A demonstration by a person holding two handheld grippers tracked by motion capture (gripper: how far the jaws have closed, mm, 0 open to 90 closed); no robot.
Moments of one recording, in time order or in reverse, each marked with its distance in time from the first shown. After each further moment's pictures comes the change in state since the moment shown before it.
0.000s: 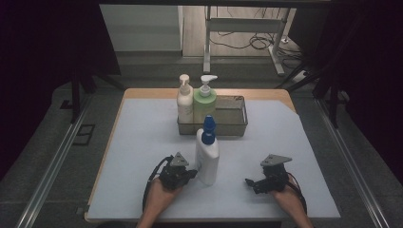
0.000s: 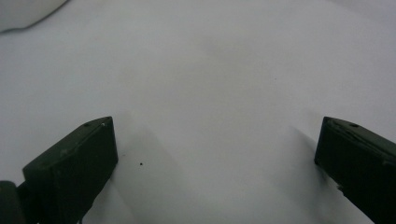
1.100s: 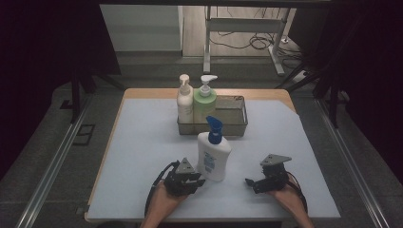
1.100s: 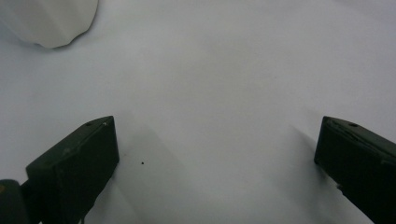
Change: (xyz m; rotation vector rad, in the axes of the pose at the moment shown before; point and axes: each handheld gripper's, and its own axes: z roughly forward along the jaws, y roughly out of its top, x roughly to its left) left arm -0.021 -0.002 -0.002 0.000 -0.013 0.057; right arm 0.001 0.002 -0.001 0.019 -0.003 0.010
